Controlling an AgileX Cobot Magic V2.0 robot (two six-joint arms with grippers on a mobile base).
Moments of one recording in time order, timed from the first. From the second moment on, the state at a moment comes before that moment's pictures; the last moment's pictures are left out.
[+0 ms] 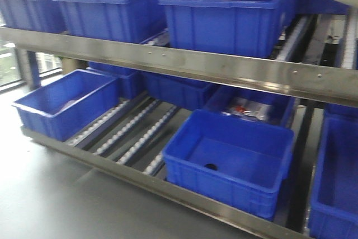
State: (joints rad) left arm -0.09 -0.01 0.01 0.00 0.16 0.04; right arm 0.20 0.65 -0.71 -0.01 0.38 0.26
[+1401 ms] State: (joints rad) left arm -0.09 -0.01 0.01 0.00 0.16 0.04; right arm 0.20 0.65 -0.71 -0.01 0.38 0.26
